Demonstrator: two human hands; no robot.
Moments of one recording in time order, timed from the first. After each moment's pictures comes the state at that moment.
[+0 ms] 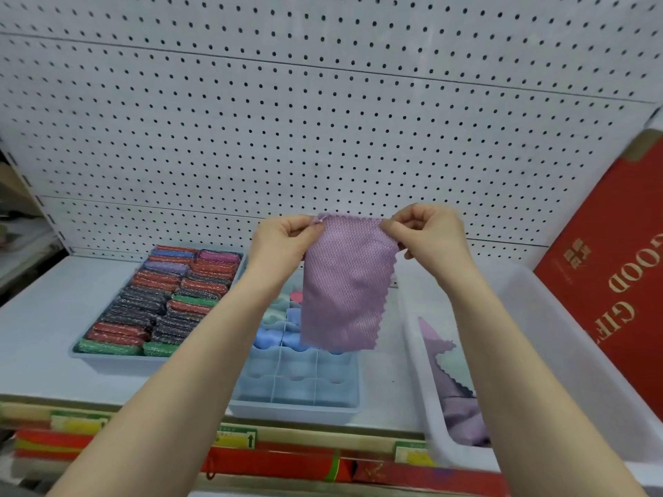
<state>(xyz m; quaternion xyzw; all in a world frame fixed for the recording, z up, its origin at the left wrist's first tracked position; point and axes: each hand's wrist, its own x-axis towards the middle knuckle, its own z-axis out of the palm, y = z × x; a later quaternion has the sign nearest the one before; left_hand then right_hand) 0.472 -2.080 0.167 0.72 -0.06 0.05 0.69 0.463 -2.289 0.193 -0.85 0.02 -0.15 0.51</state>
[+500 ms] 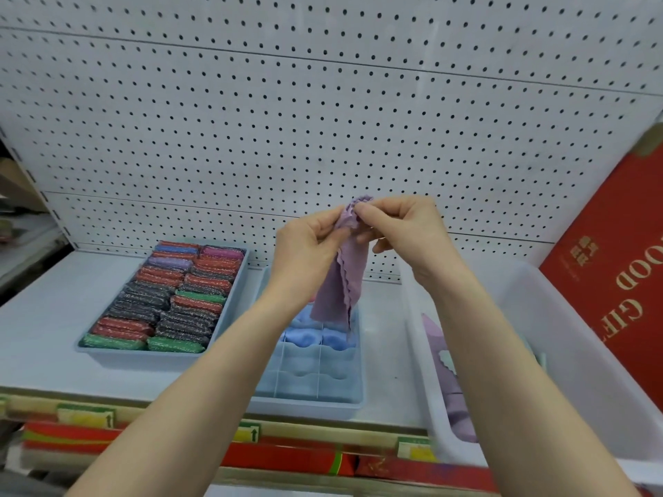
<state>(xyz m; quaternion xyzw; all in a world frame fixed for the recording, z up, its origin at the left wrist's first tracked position) 0.449 -2.106 0.172 0.74 -0.13 0.12 0.65 0.453 -2.252 0.205 -0.78 -0.08 -0.09 0.62</state>
